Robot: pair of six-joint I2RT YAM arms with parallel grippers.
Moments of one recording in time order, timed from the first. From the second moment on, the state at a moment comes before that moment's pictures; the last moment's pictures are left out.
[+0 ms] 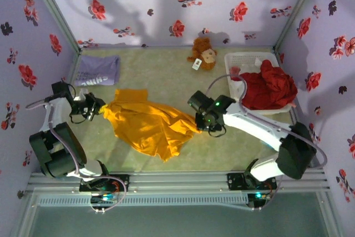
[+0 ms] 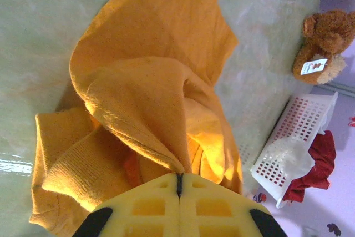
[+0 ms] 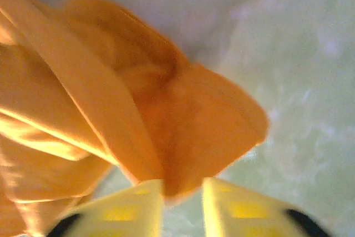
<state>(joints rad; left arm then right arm) 0.40 1.44 0.96 -0.84 0.78 -0.42 0.85 1.43 1.06 -1.01 0.06 0.91</state>
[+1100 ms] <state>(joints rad) 0.40 1.44 0.96 -0.84 0.77 -0.42 0.91 1.49 0.80 -0.76 0.06 0.73</state>
